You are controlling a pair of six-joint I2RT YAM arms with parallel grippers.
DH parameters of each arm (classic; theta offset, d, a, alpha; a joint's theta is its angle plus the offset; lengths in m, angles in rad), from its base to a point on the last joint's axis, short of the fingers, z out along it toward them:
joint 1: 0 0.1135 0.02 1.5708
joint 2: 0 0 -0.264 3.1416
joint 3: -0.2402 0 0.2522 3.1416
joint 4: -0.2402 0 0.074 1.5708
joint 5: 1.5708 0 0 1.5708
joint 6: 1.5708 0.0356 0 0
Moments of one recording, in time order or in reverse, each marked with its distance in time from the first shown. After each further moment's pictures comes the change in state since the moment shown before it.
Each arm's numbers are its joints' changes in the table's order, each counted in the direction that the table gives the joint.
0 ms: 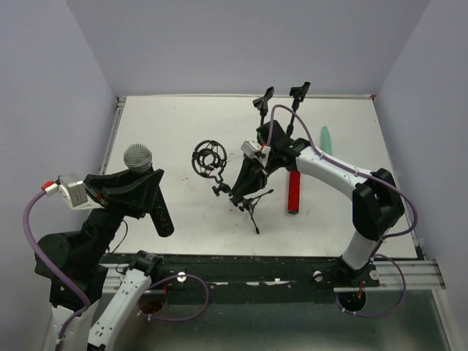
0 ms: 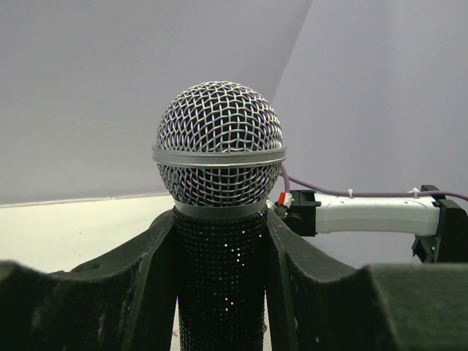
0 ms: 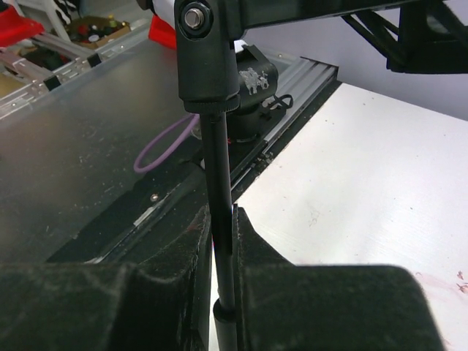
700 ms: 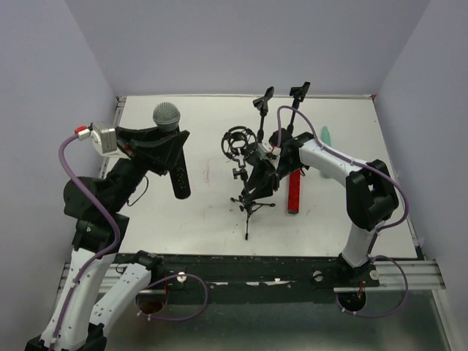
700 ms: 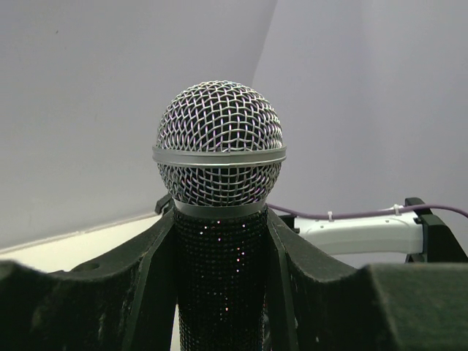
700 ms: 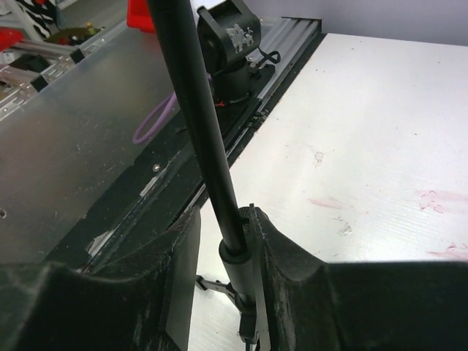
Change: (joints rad) left arm 0.000 -0.304 -0.015 0.321 0.119 -0.014; right arm -0.116 -0.083 -0.016 -0.520 -0.002 -0.490
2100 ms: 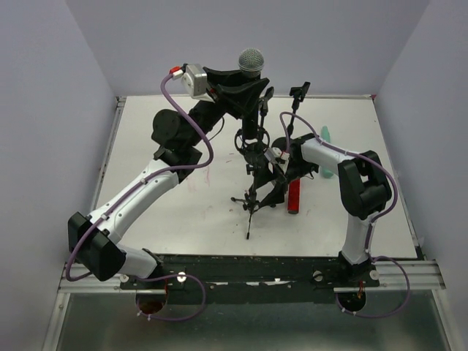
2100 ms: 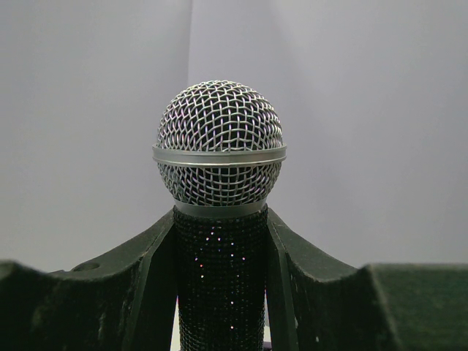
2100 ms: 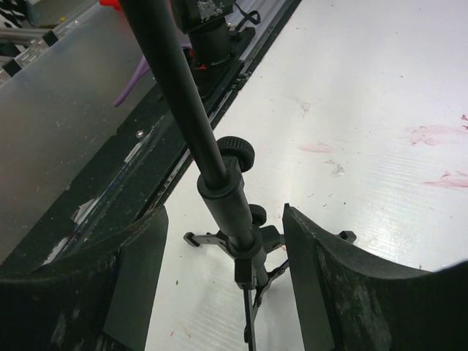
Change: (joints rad) left arm -0.319 -0.770 -0.314 0.695 -0.036 0.147; right arm -0.114 -0.114 0.020 -0.310 0.031 -0.416
